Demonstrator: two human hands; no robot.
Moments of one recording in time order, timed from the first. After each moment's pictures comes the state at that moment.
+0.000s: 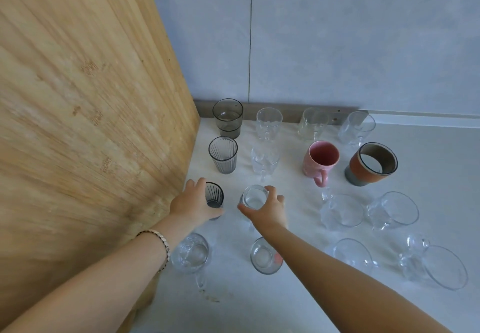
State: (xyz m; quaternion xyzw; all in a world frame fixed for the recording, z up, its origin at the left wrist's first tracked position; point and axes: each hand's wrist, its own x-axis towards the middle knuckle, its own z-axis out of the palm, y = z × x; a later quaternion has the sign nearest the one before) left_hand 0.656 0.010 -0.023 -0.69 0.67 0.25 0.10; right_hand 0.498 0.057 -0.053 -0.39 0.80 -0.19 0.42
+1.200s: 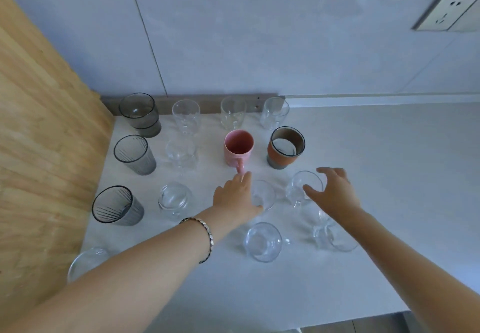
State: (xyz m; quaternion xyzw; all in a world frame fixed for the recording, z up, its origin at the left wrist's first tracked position) left_hand 0.419 0.058 -0.021 -0.49 0.82 0.29 0.12; right_hand 0.235 0.131 0.003 -0.39 0.88 -0.11 0.24
